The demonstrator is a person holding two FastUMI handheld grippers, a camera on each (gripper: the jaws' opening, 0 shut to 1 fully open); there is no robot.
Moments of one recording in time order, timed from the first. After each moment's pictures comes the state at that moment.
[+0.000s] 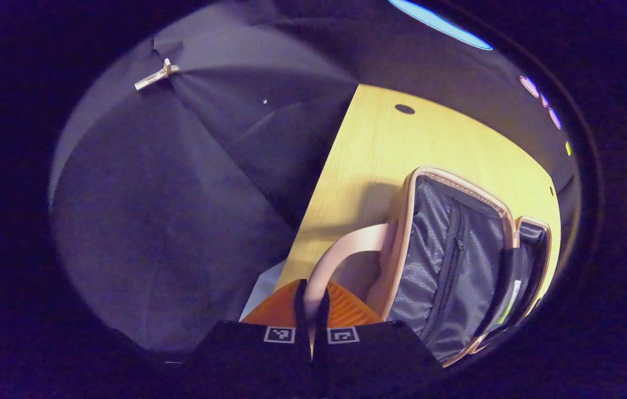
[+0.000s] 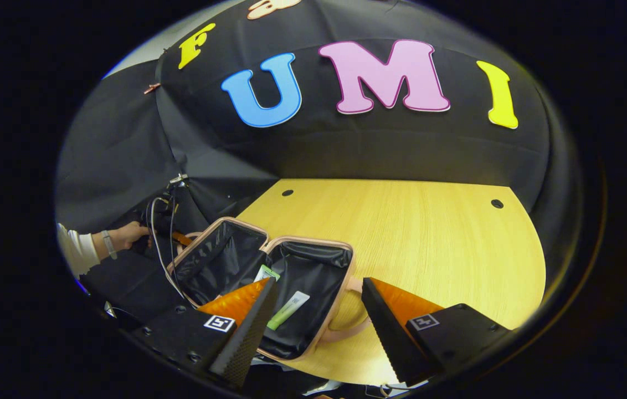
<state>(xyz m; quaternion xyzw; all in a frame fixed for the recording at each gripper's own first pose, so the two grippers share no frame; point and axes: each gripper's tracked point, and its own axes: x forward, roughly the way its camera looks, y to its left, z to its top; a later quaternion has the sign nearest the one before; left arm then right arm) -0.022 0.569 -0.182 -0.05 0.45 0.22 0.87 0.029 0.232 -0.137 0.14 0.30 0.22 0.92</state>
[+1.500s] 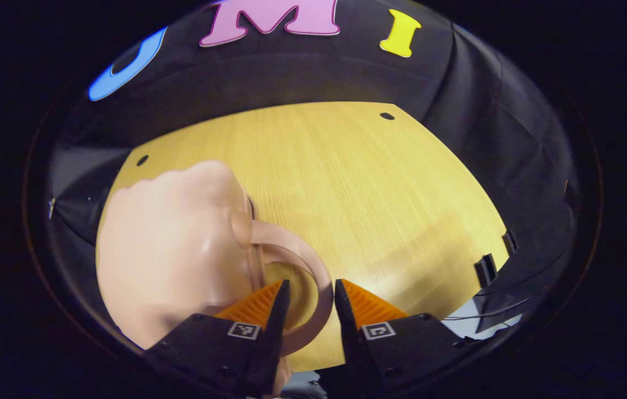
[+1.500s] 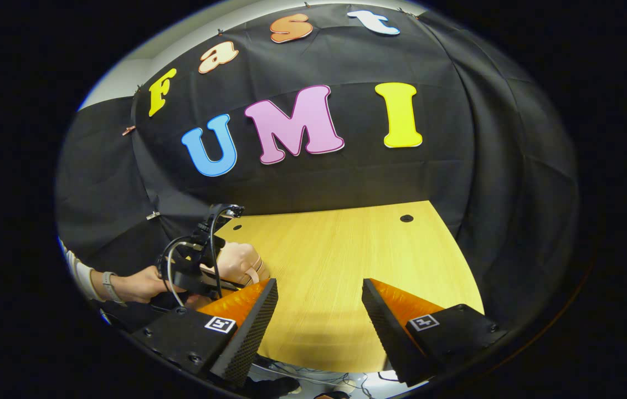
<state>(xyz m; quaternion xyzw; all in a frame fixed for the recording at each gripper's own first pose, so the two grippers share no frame) 0.044 0.036 -0.191 0.10 0.41 -0.04 0.91 -0.044 -0.024 -0.126 0.14 0.22 0.11 0.96</state>
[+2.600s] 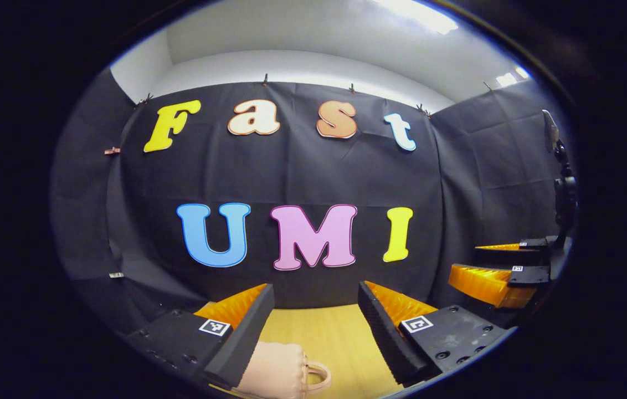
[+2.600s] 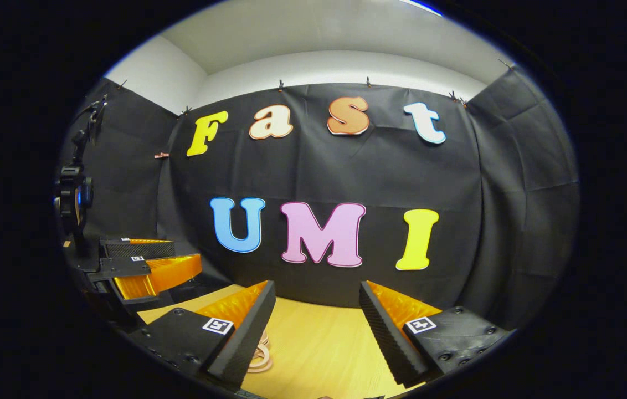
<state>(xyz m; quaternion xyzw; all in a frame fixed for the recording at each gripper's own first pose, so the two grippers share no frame) -0.101 0.006 0.180 0.03 -0.07 0.03 1.00 -0.049 0.026 0.108 0.05 -0.04 0.11 0.99</state>
